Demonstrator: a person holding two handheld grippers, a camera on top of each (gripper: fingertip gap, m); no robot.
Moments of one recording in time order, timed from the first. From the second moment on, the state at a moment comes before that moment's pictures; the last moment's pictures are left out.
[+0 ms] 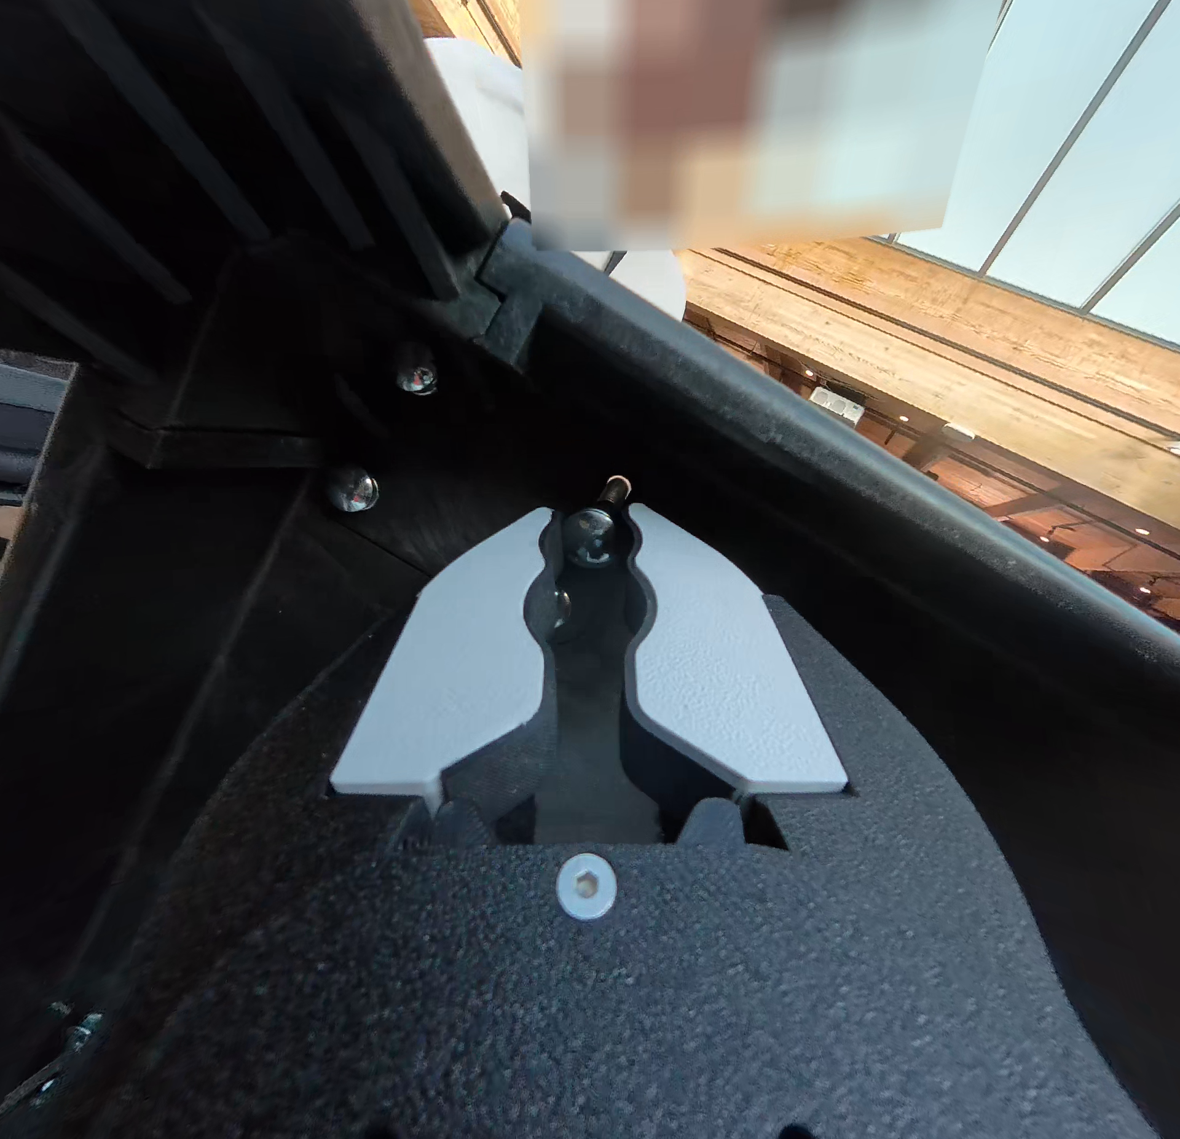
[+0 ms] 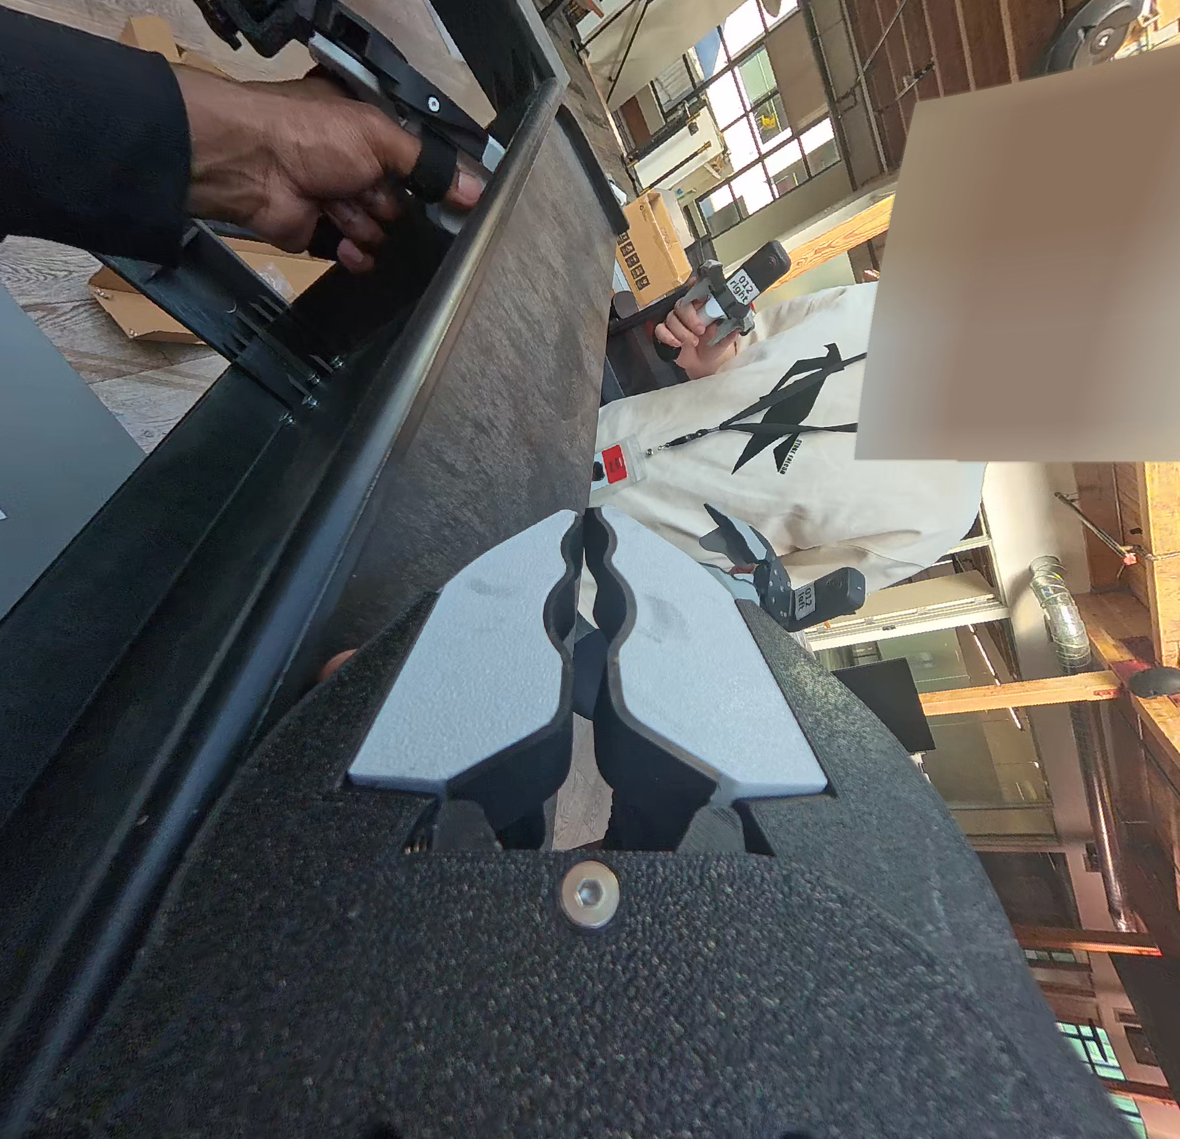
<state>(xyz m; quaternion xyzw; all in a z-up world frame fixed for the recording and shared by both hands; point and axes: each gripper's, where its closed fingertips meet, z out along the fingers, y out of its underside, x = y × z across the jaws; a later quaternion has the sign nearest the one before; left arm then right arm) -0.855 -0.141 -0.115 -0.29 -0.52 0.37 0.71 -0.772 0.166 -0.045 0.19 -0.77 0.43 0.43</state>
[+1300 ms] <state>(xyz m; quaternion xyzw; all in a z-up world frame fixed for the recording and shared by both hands) -0.873 -0.127 -0.110 -0.29 -0.44 0.45 0.72 -0.772 0.167 -0.044 0.19 -0.77 0.44 0.42</state>
